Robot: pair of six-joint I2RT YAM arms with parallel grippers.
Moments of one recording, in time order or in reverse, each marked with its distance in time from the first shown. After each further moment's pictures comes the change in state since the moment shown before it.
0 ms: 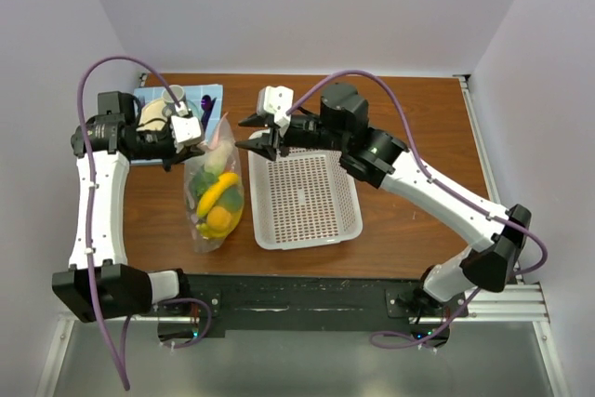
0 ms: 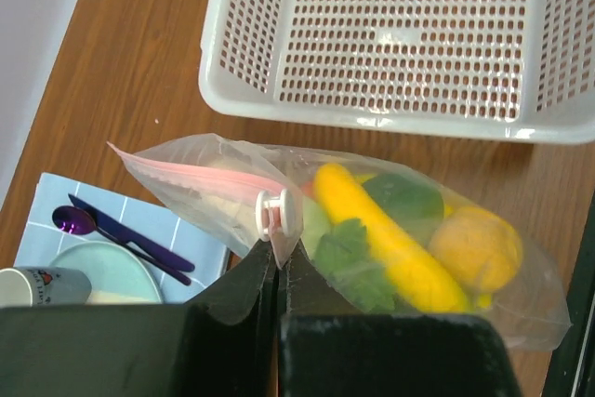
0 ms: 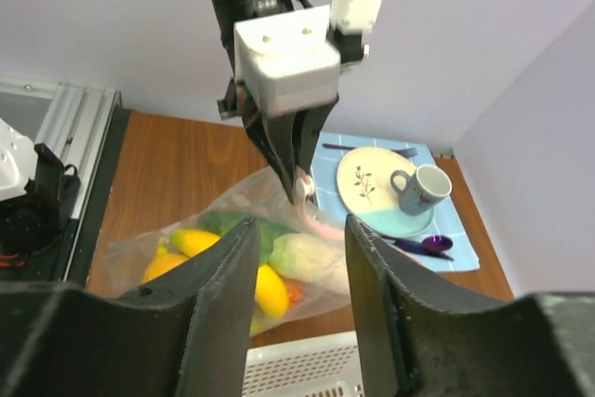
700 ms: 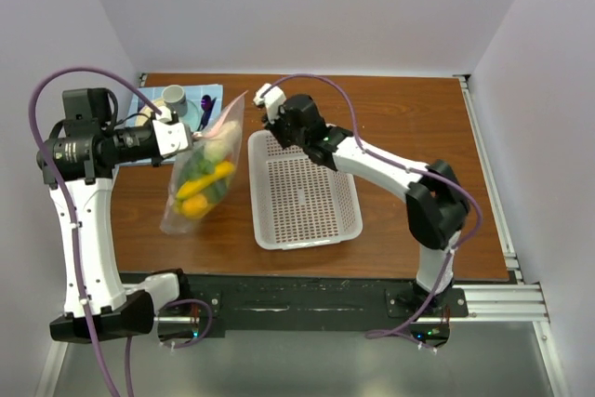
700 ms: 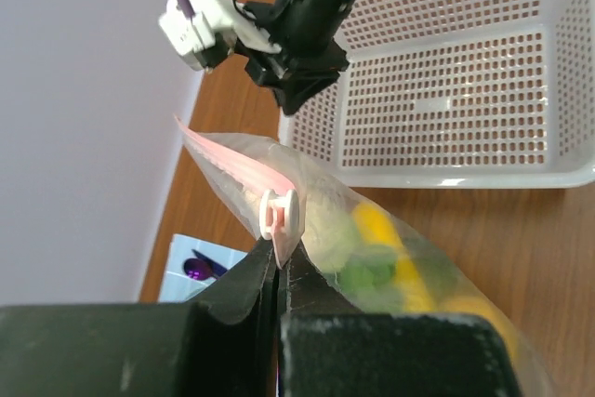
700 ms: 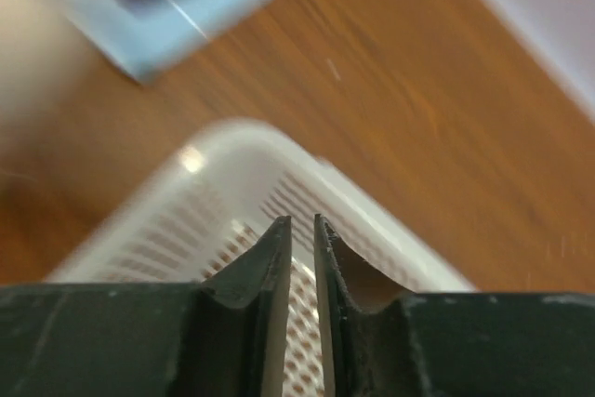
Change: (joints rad) left arm 0.000 -0.107 0.256 -0.101 0.096 0.037; right arm -0.116 0.354 -0.044 0.034 0.528 0.126
